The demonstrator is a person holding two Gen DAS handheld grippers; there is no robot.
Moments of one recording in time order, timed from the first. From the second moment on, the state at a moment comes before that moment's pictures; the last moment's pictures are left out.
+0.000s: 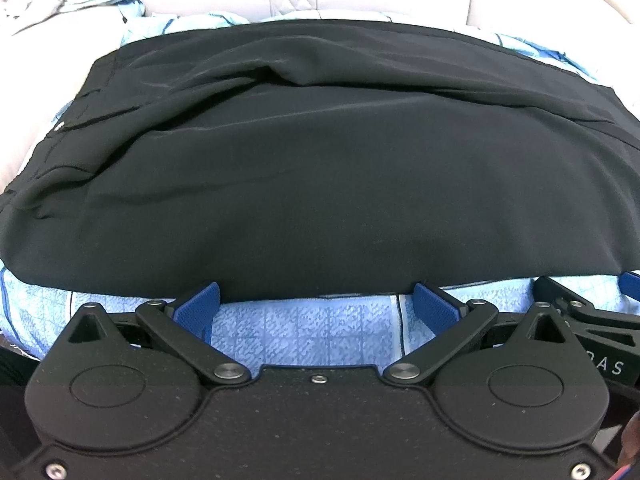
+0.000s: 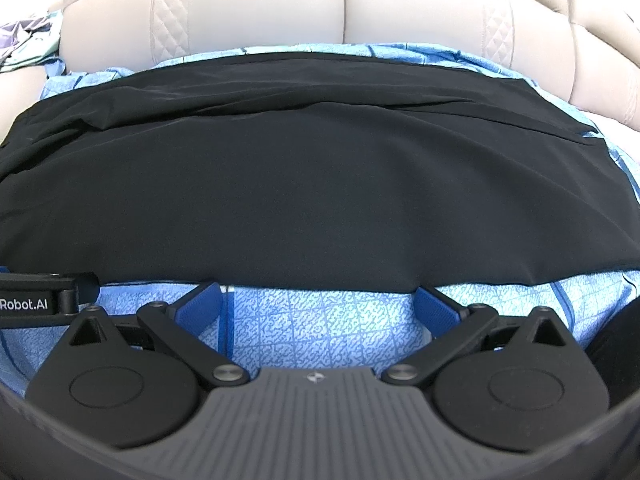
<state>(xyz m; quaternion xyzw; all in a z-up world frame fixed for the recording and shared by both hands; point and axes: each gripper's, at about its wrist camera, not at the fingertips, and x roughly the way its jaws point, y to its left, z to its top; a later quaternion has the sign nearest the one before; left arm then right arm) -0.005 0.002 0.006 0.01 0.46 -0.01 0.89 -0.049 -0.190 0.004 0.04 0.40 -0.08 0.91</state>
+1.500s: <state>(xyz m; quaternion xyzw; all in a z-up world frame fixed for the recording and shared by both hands) 0.354 0.192 0.004 -0.16 0.44 0.30 0.83 0.325 -0.489 0.016 0.11 0.43 -0.39 0.80</state>
